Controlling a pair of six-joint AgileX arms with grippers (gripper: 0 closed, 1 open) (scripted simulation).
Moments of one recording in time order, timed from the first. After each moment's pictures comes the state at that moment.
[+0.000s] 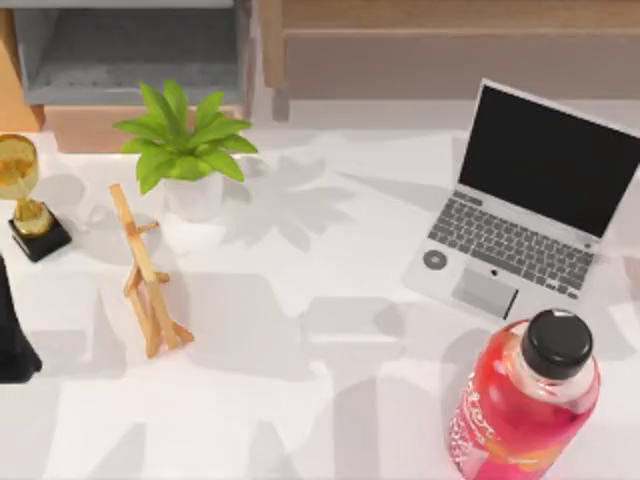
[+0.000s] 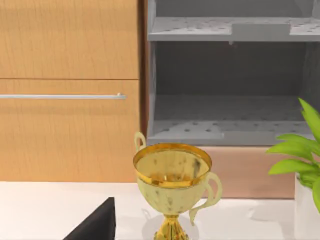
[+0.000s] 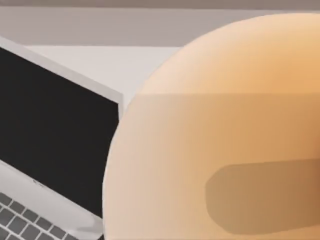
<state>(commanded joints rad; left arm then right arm) 0.00 0.00 0.00 0.00 0.00 0.00 -0.05 1.28 0.64 0.03 -0.02 -0.03</state>
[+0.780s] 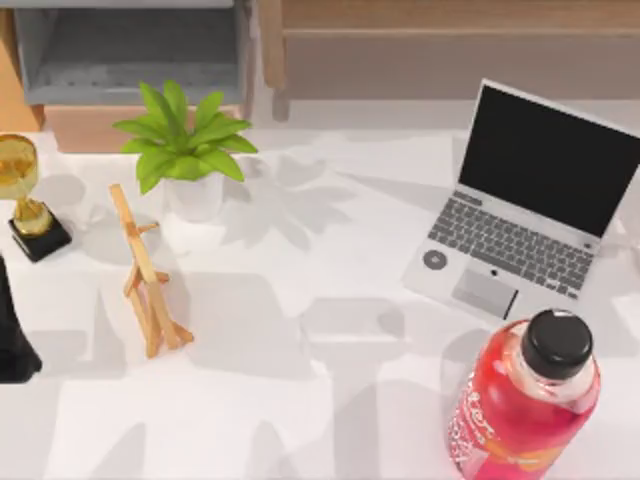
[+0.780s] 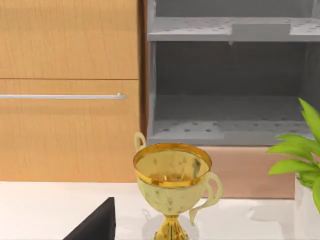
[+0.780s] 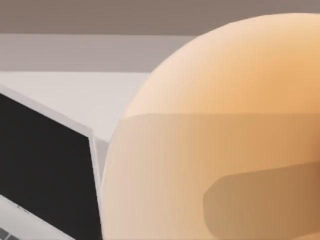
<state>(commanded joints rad) 0.00 0.00 0.00 0.00 0.00 0.00 -0.09 1.28 0.64 0.08 -0.05 -0.05</state>
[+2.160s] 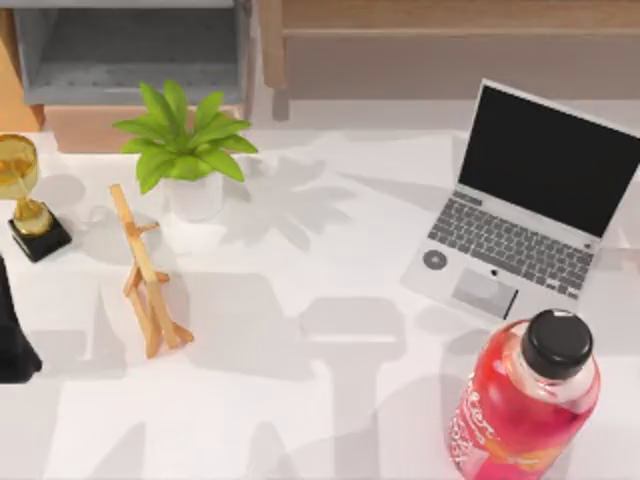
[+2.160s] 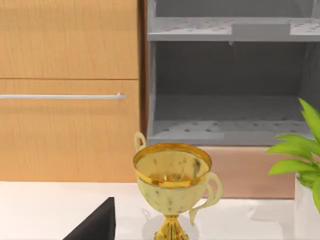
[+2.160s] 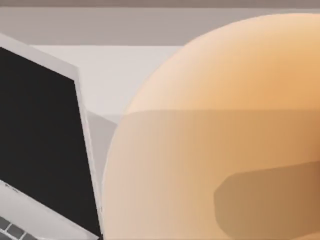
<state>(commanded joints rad) 0.00 0.00 0.00 0.00 0.00 0.00 -0.09 1.34 0.56 0.21 -0.05 -0.04</state>
